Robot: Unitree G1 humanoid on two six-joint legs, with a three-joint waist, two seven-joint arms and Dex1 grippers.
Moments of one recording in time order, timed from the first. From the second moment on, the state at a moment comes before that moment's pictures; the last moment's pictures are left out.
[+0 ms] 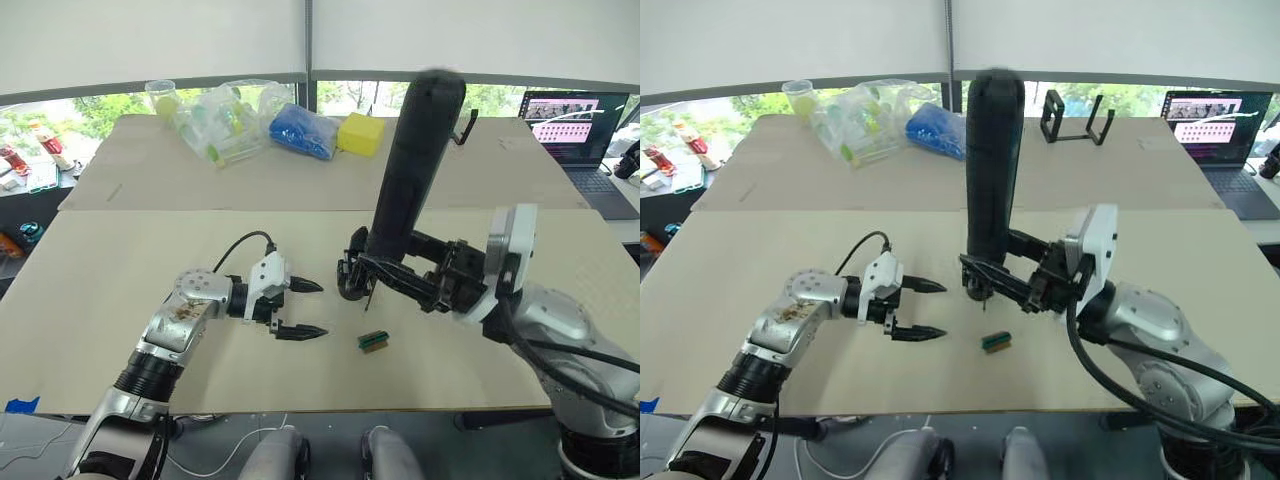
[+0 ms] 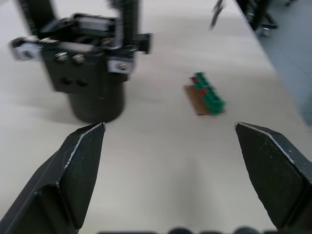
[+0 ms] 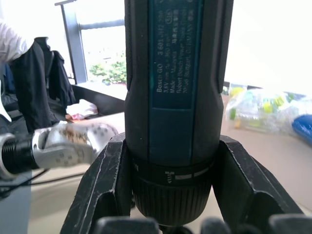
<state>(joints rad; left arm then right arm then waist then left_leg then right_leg) -0.48 0.48 -0.21 0.11 -0.26 0.26 -1.20 -0.31 -0.59 -0.12 -0.69 0.92 0.58 0.56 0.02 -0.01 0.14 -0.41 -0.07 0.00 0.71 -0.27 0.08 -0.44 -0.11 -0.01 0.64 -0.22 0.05</state>
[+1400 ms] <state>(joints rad) -0.91 0.18 -0.29 0.98 -0.03 -0.23 -1.31 -0.26 -0.69 -0.17 -0.73 1.05 0.63 0.57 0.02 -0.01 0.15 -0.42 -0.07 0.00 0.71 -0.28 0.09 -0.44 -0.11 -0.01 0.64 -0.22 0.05</state>
